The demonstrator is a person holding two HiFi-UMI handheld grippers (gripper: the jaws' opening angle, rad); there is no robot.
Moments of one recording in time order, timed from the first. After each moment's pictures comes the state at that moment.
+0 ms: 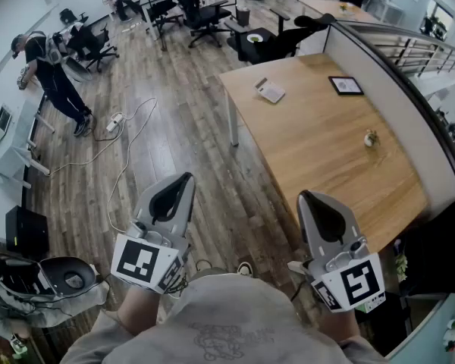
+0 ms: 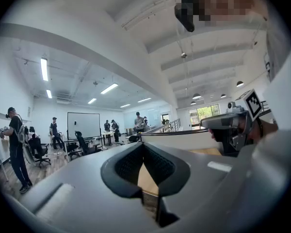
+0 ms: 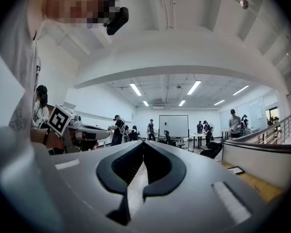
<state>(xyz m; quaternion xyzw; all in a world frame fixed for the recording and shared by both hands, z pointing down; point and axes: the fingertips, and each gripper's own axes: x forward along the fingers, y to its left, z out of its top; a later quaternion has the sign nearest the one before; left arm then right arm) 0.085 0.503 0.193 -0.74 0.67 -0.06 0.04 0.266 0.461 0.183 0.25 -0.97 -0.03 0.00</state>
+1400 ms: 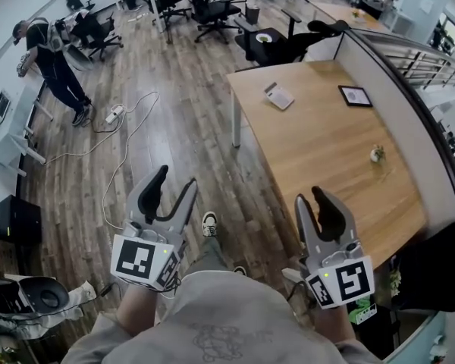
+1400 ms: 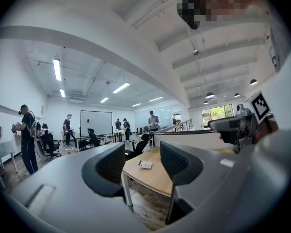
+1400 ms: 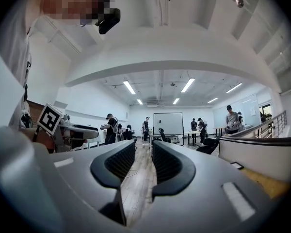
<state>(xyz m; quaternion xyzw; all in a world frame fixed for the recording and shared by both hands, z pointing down) 0.015 0.477 0.202 -0.69 0.72 -0.04 0.02 0.226 0.405 0.196 0.29 -0.96 -0.01 0.00</state>
